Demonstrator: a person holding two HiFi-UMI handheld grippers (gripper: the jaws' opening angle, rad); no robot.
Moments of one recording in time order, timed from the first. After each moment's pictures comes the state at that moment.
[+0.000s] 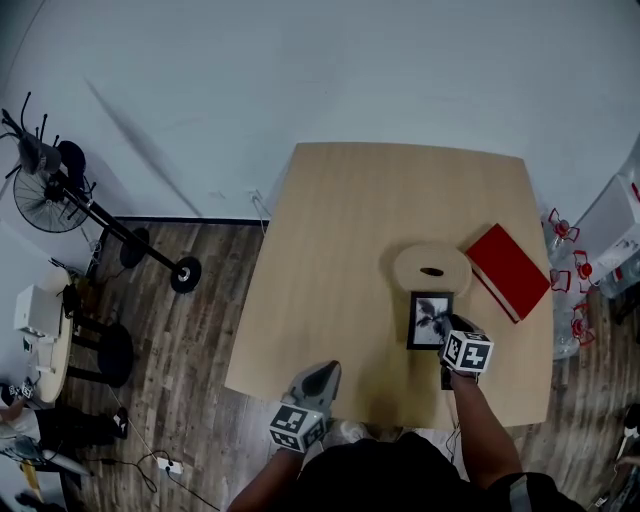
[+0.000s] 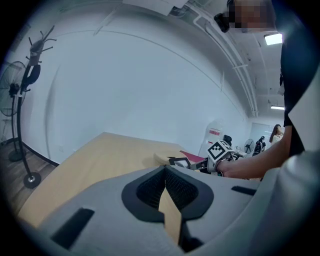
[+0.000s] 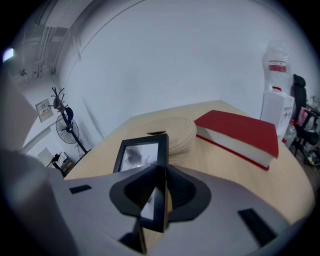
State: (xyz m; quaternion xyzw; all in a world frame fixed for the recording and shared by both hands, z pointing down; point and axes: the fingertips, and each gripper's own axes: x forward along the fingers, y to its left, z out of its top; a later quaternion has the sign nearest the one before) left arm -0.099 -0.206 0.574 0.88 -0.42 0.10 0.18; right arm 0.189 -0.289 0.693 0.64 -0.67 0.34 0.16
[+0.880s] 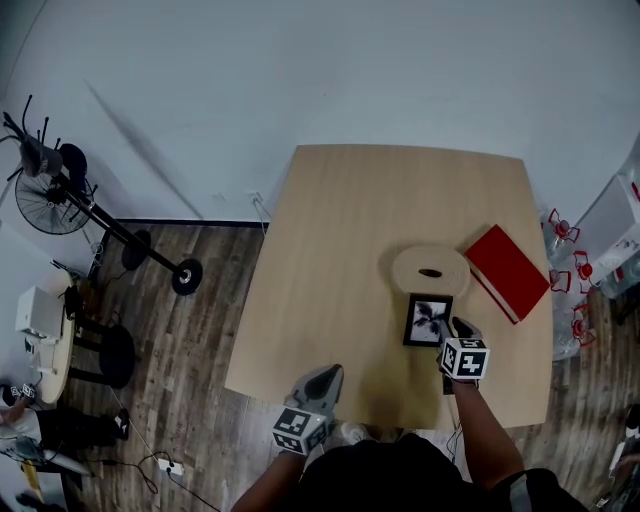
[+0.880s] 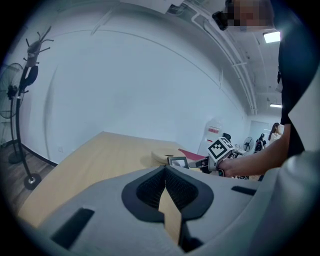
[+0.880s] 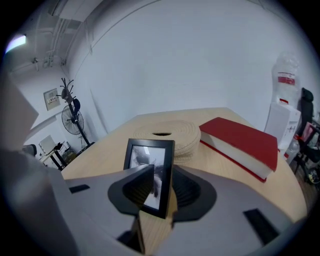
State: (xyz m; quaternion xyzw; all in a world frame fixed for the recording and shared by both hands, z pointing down) left arm -0.092 -0.198 0.582 0.89 -0.41 0.12 0.18; right arm 0.182 -0.282 0.683 0.62 -0.70 0.30 0.19
